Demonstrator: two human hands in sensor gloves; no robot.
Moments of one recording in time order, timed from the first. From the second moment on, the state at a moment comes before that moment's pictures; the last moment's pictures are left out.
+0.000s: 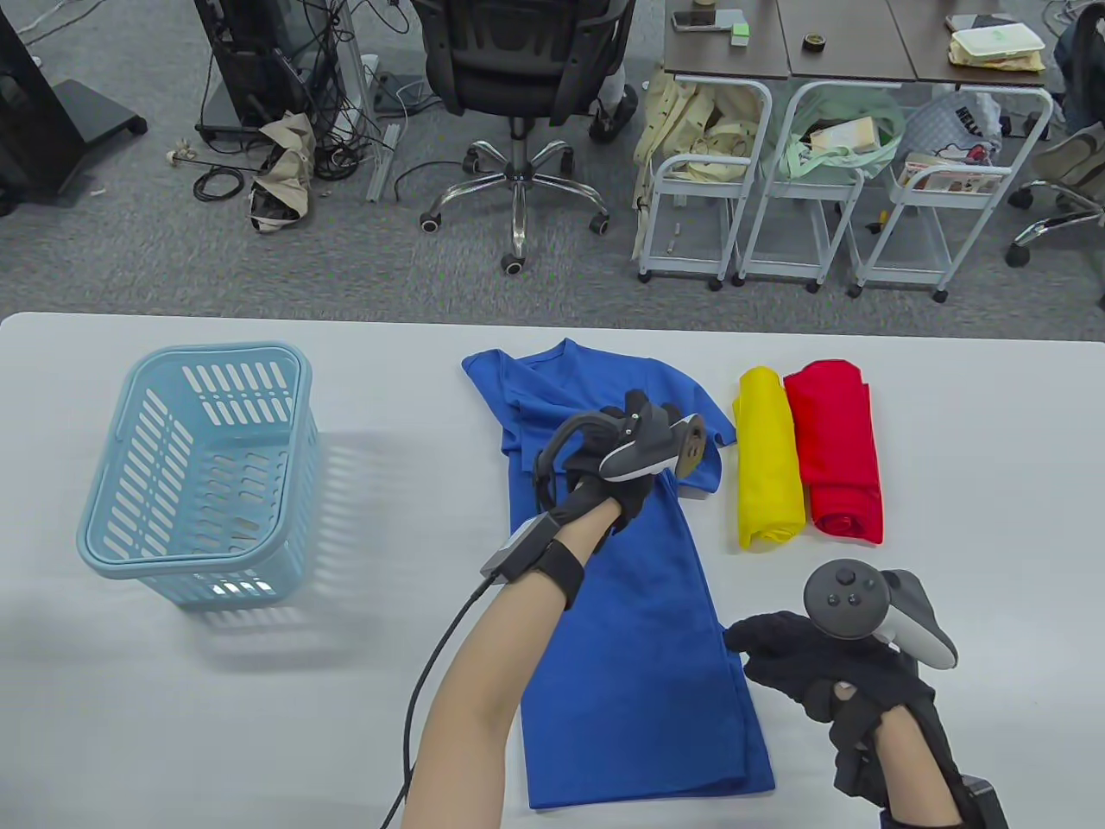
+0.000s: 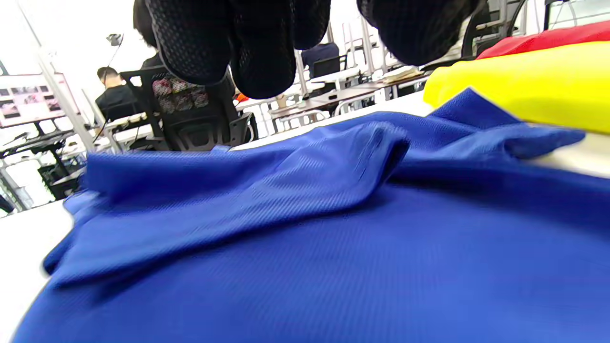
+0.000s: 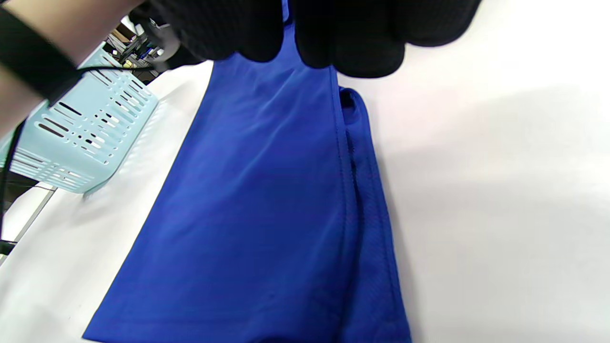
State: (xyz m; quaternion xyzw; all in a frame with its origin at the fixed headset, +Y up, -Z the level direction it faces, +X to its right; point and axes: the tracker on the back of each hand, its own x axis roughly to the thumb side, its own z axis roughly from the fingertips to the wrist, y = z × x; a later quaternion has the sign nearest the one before) left_hand 0.041 -0.711 -0.452 -0.07 -0.17 -0.12 0.98; right_hand 0.240 -0.715 -0.264 0.12 0.29 0.91 0.27
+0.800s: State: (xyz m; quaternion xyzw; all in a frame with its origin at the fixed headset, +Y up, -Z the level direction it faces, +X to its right) left_hand -0.128 -0.771 -0.277 -0.27 -0.20 -0.03 0.94; right_hand 0.153 -0.737 -0.346 0.07 0.30 0.94 0.17
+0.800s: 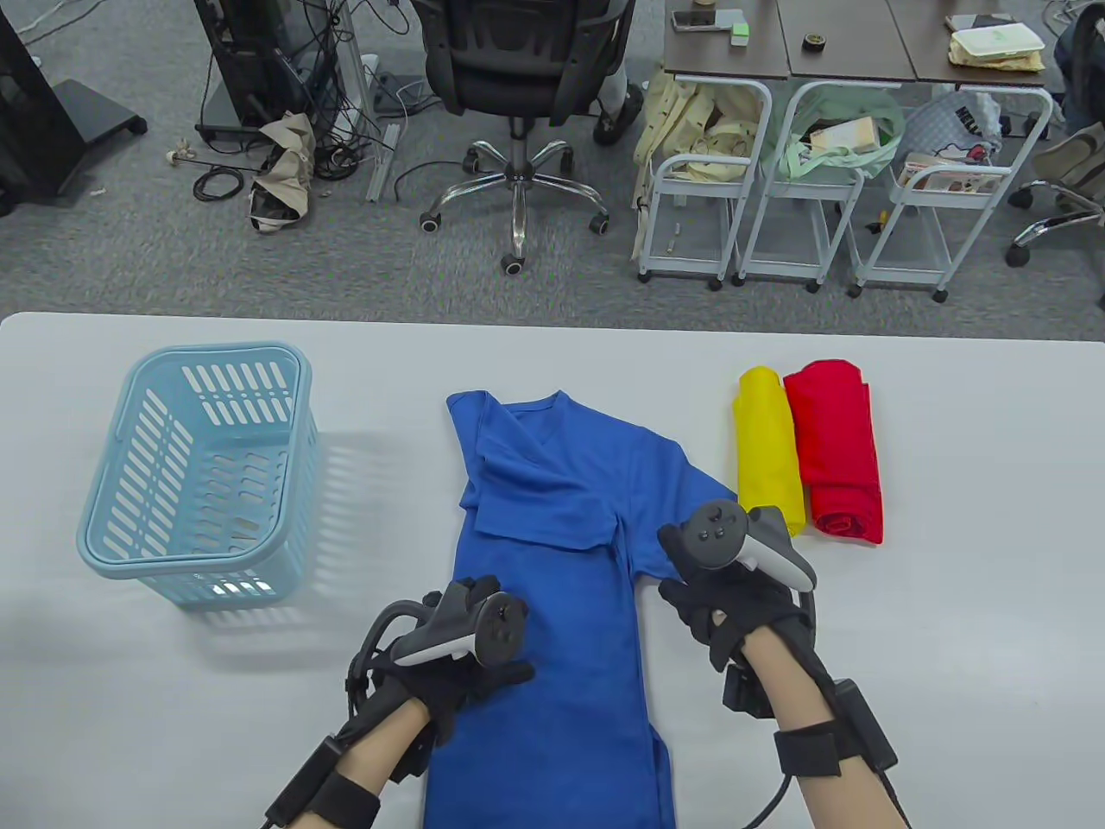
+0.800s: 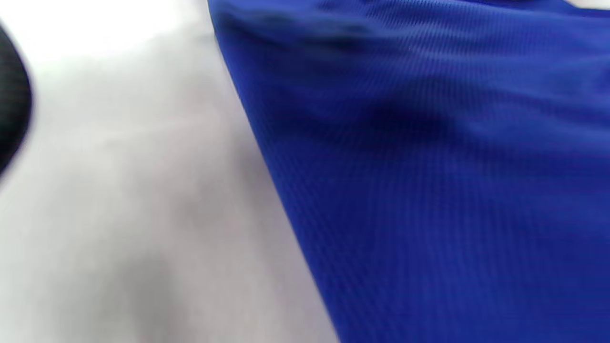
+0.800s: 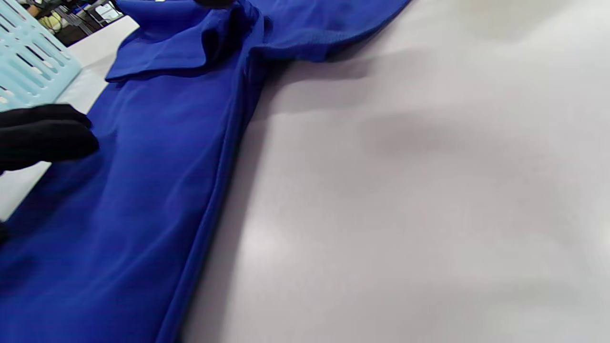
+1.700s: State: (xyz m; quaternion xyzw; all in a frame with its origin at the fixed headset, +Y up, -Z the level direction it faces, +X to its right) left_hand -0.160 -0.775 -0.275 -0.32 -0.15 0.00 0.94; right_hand -0.001 -0.716 -0.395 0.18 0.25 0.95 -0.02
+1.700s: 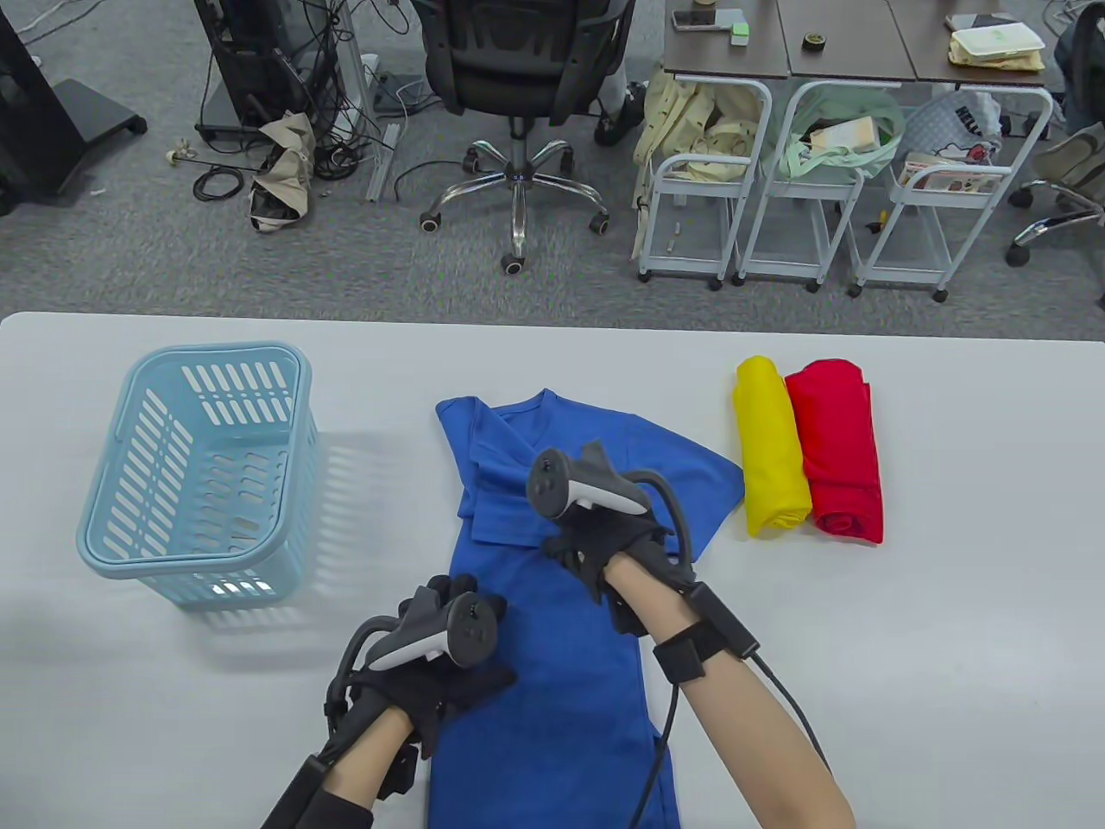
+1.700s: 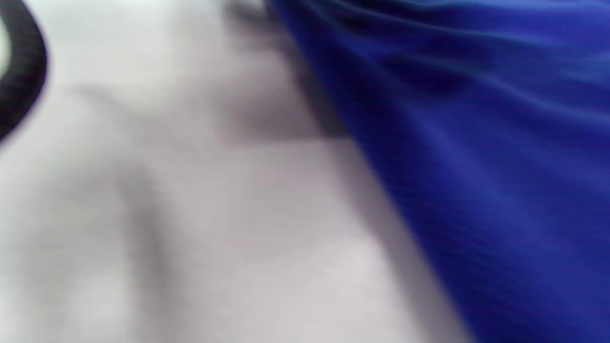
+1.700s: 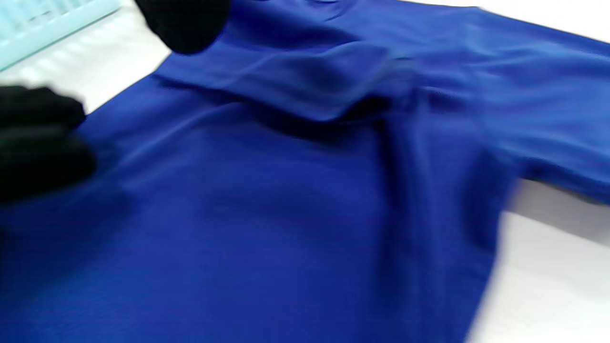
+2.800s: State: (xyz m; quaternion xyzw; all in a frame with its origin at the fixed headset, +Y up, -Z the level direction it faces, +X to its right) left_hand -0.129 -0.766 -0.279 -0.27 -0.17 -0.07 0.95; right_hand 0.146 -0.705 -0.434 -0.06 0.17 0.98 0.13
